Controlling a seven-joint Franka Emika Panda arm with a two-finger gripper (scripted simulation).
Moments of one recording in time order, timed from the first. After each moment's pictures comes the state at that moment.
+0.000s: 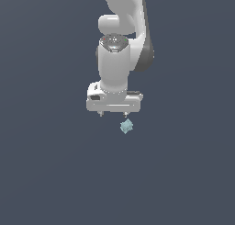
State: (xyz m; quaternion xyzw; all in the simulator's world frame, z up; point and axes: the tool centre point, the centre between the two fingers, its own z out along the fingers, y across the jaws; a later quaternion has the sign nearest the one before) arm 0.015 -0.017 0.197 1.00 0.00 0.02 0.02
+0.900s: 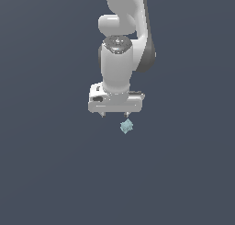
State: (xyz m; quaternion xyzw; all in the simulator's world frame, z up) arm 0.016 -0.010 0.194 1.00 0.02 0.02 0.02
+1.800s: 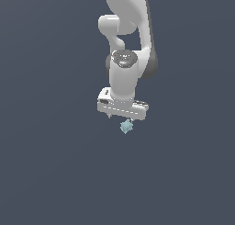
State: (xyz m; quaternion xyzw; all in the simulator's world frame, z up) arm 0.005 0.015 0.154 0.99 -0.12 0.01 0.01
